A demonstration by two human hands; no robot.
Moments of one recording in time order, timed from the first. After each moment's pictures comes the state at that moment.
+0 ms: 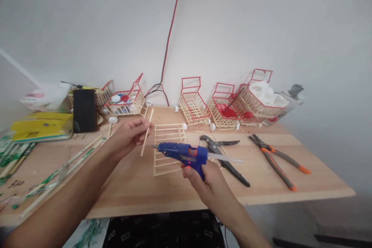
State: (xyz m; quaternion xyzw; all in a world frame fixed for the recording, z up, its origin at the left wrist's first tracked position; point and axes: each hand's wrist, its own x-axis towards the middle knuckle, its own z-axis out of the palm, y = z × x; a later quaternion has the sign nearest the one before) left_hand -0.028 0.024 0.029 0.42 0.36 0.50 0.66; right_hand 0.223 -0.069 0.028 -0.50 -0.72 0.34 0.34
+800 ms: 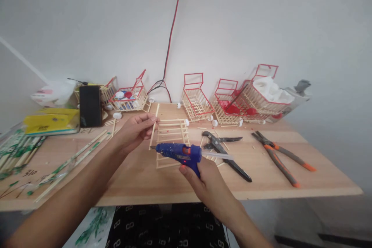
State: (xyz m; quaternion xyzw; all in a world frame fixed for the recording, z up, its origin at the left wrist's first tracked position) left_hand -0.016 0.021 0.033 0.42 0.35 0.52 0.66; right_hand 0.210 -0.072 0.038 -0.47 -0.79 0.24 0.32
